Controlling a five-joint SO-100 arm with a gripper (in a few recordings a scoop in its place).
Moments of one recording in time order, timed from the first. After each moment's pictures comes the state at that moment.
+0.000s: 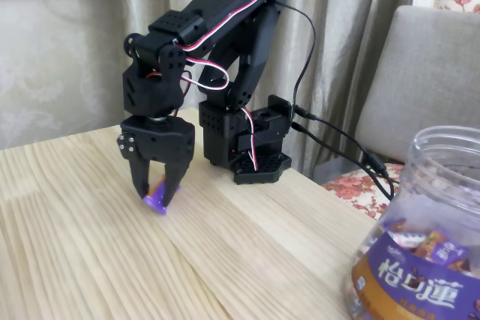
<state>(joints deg) -12.7 122.9 141.0 75.3 62.8</state>
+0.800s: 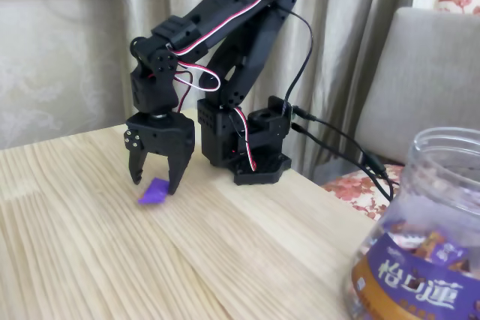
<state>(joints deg) -1.8 125.9 146.1 76.6 55.0</state>
